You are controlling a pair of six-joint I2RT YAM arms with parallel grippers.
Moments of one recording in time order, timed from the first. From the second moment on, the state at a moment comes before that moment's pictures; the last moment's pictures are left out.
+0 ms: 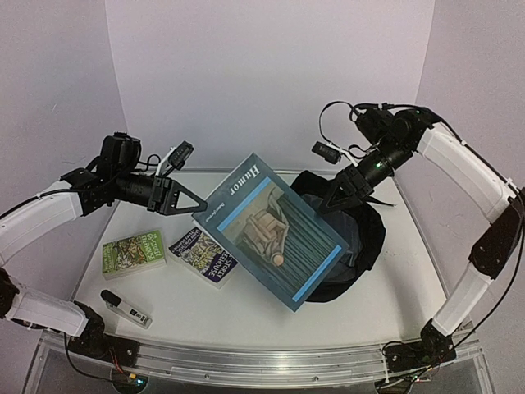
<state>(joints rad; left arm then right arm) -0.52 1.21 1.06 -0.34 1.06 -0.32 0.53 1.68 1.84 -1.40 -0.75 -0.32</state>
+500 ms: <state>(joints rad) -0.59 1.28 1.09 -0.33 1.16 -0.30 0.61 1.74 1.78 -1.41 -0.95 -0.32</state>
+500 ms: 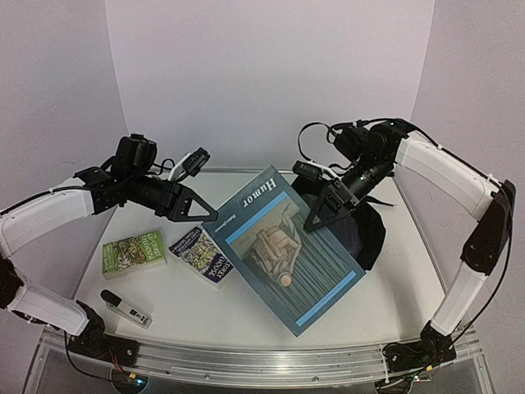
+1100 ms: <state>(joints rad) -0.59 1.34 1.11 -0.29 1.20 -0.29 0.66 1.74 1.75 -1.41 -1.06 -0.34</state>
